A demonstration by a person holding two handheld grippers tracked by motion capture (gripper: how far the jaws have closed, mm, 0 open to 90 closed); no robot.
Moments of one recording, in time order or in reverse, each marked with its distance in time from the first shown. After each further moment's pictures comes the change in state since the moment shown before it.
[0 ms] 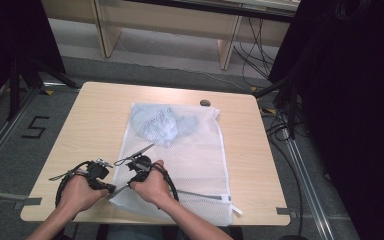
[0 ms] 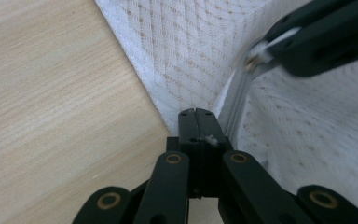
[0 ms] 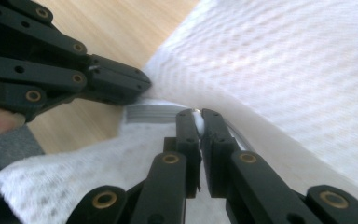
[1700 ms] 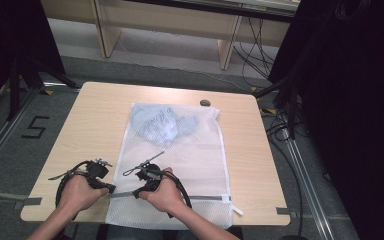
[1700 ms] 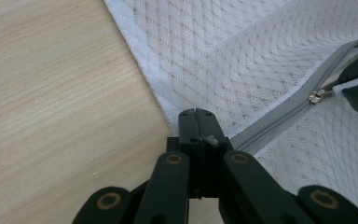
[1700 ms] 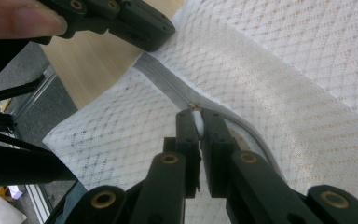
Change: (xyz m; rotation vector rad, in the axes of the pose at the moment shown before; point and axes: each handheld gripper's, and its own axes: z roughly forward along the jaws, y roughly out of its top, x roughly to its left) left arm 0.004 0.001 0.000 0.004 -0.007 -0.024; right arm -0.006 -0.033 -0.017 0.011 0.081 -0.066
